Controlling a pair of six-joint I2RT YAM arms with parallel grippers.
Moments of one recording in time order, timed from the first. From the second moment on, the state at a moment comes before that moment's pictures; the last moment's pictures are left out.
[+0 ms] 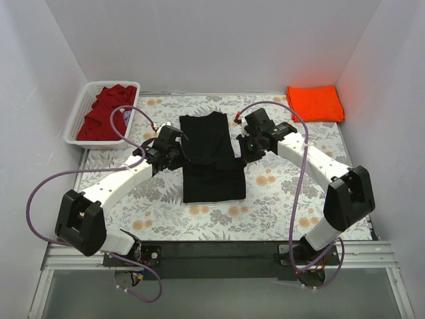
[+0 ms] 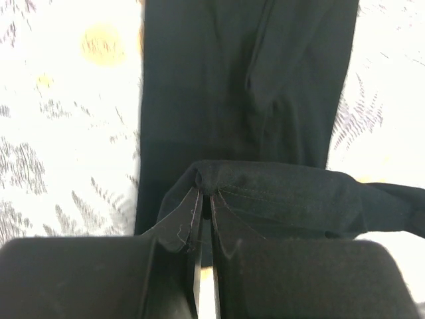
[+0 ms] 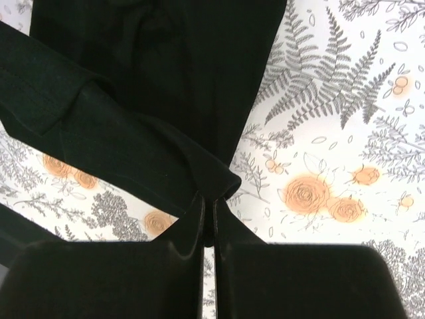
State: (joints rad) left arm -0.53 1.38 1.01 -0.51 -0.15 -0.81; right arm 0.58 1.59 1.32 -0.76 -0.16 0.18
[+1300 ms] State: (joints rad) left arm -0.46 1.55 0.97 -0.33 -0.27 -0.78; right arm 0.52 1.81 1.37 -0.57 -0.14 0.15
